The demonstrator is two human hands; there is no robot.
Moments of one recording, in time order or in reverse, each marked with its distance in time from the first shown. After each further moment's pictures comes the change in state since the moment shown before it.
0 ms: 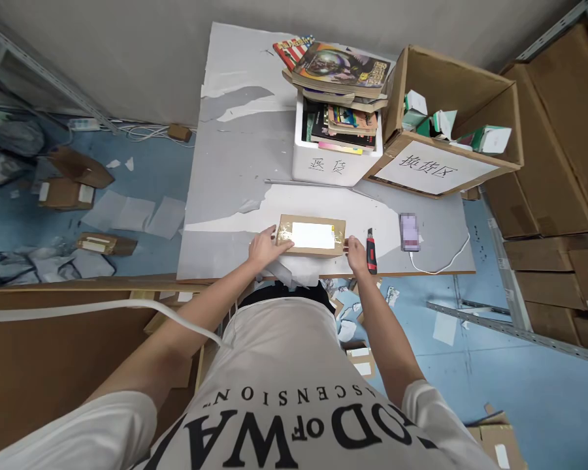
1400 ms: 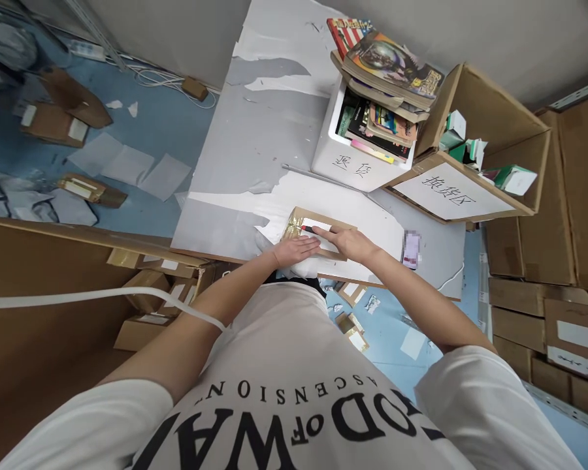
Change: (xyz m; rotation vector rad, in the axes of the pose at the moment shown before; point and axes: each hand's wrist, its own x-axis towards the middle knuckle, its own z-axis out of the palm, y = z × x) left_hand -0.004 -0.010 0.055 0.139 -0.194 0.966; right_hand -0.003 -0.155 -0.018 -1.170 -0.760 -1.020
